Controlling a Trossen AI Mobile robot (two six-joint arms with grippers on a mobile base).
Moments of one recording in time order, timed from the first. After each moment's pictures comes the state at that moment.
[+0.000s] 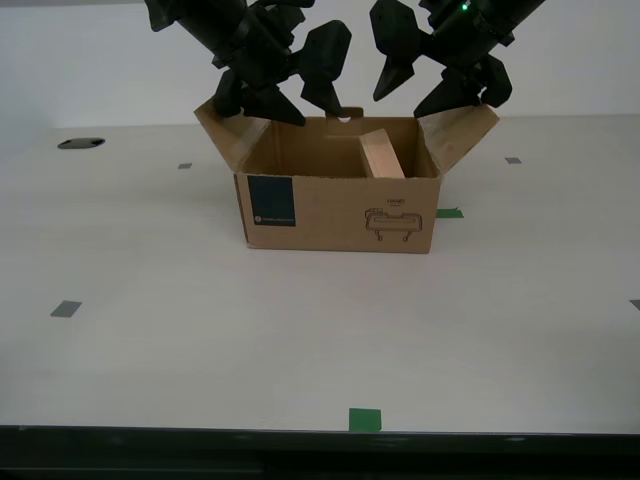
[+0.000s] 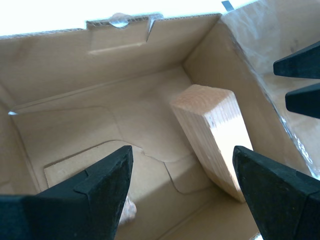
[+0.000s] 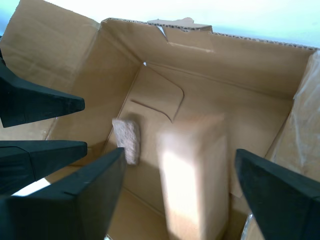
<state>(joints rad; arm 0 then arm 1) 0.41 1.74 1.10 -0.20 -0.35 0.31 -0.57 1.89 1.23 -0.15 0.29 -0.20</state>
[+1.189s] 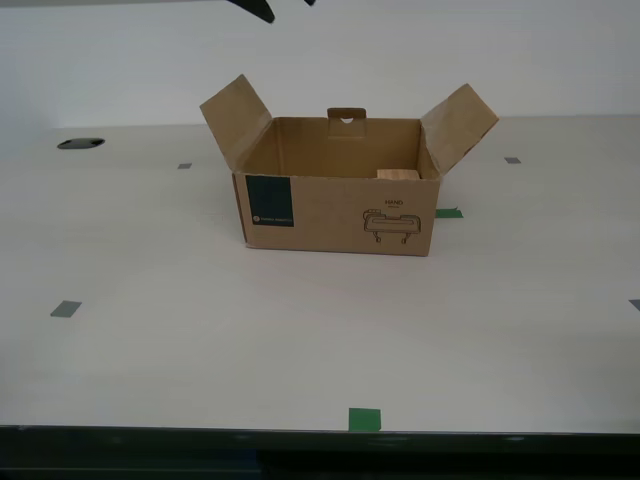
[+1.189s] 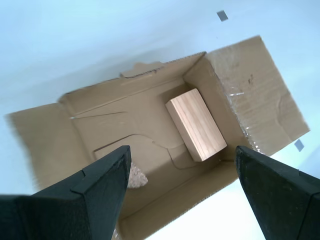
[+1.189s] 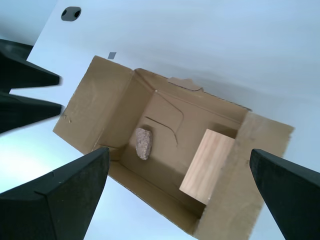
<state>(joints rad) 0.32 1.57 1.53 -0.82 -0.35 0.20 -0.49 1.89 1.84 -0.92 0.29 -0.08</state>
